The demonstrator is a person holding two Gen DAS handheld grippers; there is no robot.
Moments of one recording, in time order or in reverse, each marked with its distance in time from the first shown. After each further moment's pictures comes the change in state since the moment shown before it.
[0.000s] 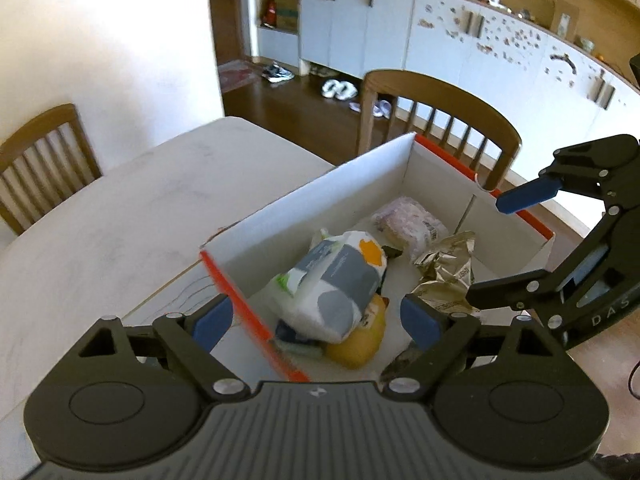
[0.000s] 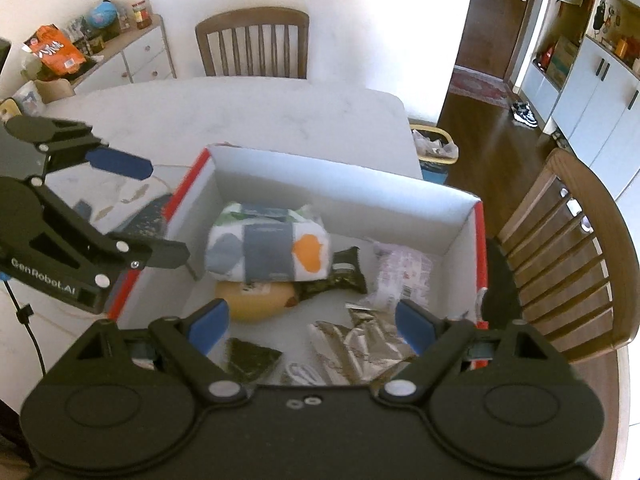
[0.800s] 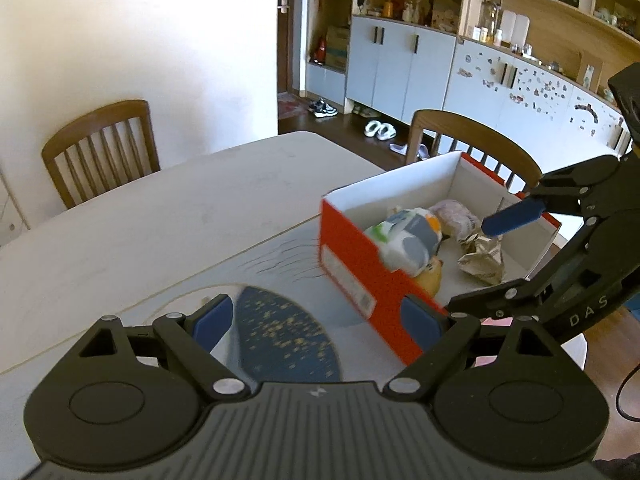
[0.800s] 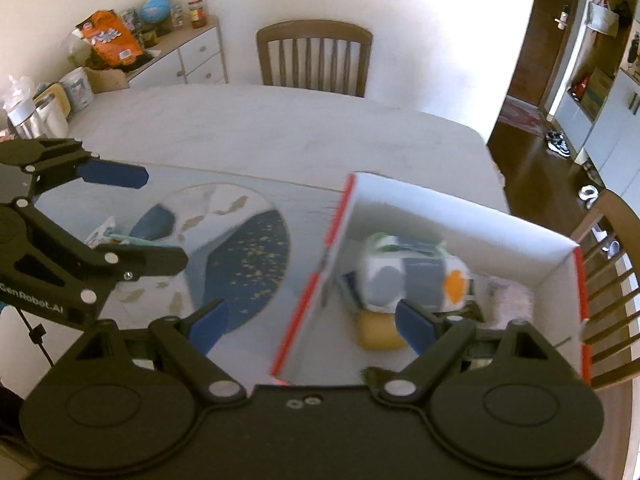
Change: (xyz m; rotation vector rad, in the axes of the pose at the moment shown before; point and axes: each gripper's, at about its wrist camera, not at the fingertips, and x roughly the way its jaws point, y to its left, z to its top) left arm -0.089 0.070 -0.090 -0.108 -0.127 0.070; right arm 0.000 0.126 0.013 -0.078 -0.030 0.059
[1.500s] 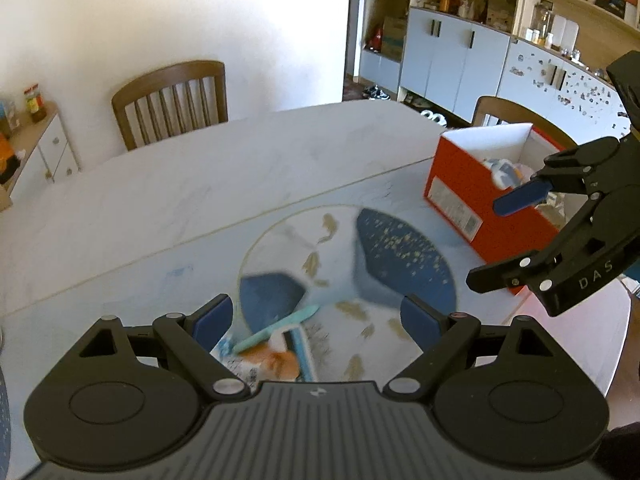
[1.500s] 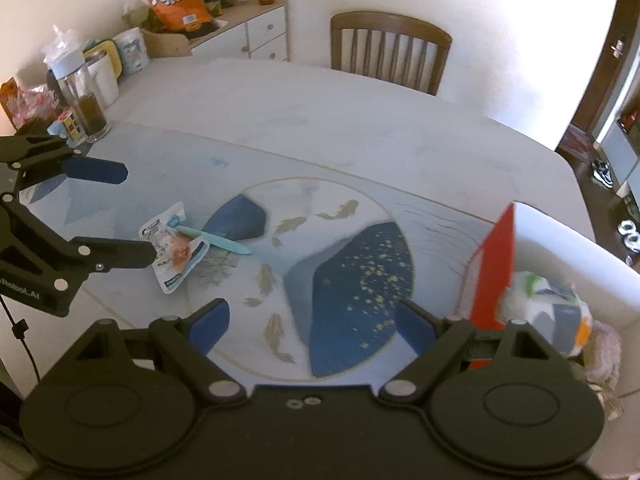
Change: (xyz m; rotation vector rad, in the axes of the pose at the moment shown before) left arm -0.041 0.103 -0.089 -0.088 0.044 0.107; right arm 0.055 0.106 0.018 -0.125 0.028 0.078
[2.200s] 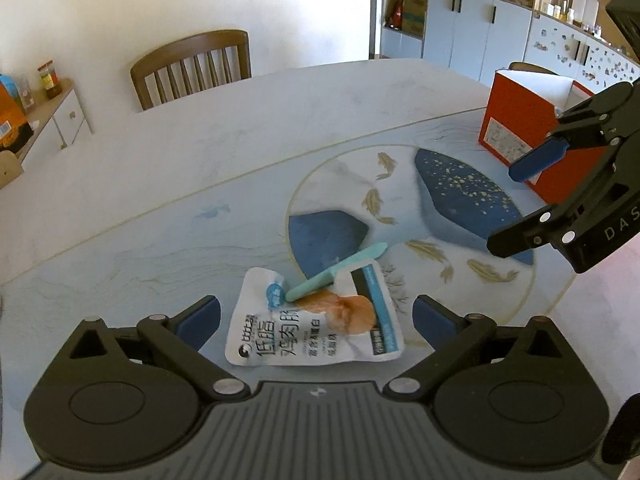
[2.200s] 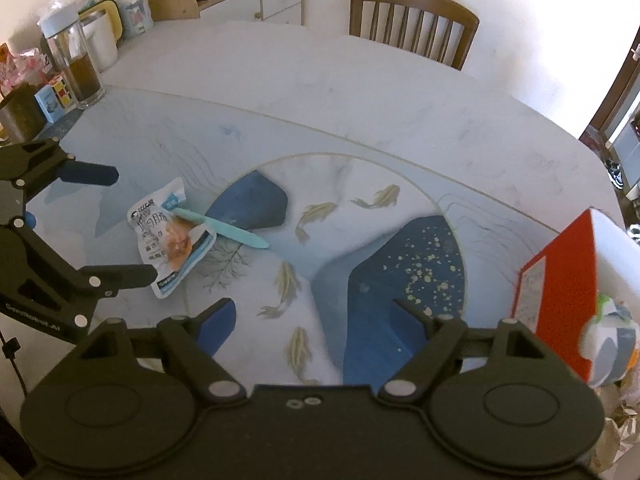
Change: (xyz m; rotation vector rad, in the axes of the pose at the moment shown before) left arm 0.048 0.037 -0.050 0.019 0.043 0.068; right arm 0.063 0.026 0.012 -0.041 0.078 0.003
